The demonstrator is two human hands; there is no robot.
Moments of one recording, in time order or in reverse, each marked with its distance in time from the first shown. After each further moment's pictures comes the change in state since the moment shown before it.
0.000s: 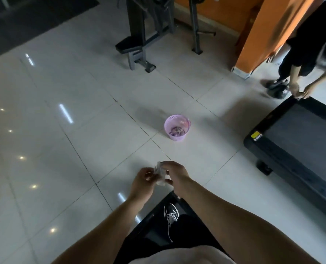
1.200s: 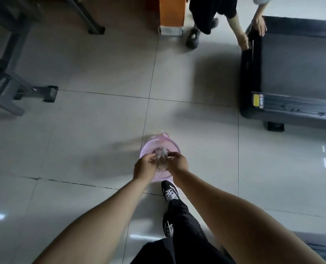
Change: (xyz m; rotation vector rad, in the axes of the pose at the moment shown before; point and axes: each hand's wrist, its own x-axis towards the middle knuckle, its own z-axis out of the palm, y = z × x) left_hand 0.785 0.075 0.147 0.601 -0.516 0.228; right_hand 0.679 -0.217 -0.011 0.243 0.650 0.010
